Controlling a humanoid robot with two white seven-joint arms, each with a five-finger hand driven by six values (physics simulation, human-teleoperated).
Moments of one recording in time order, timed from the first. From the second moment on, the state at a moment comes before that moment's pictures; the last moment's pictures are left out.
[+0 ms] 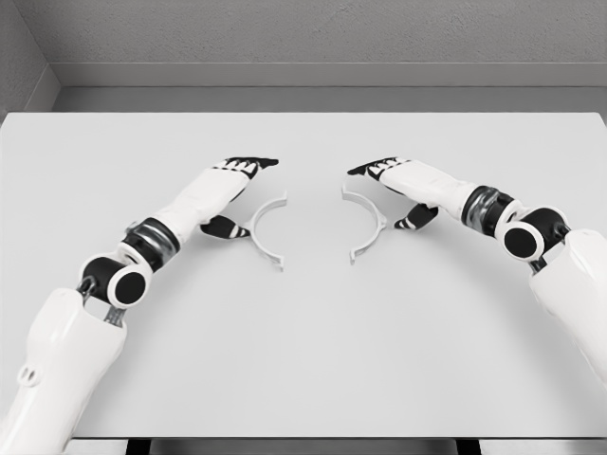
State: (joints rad) left arm -0.29 0.23 -0.30 -1.53 -0.73 -0.16 -0.35; right arm -0.56 -0.46 0.52 -1.25 0.55 -0.35 0.43
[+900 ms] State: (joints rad) left arm -0.31 0.22 -0.23 -1.48 -0.73 -0.14 -0.35; right arm -0.57 -0.44 0.52 -1.26 0.55 -0.35 0.42
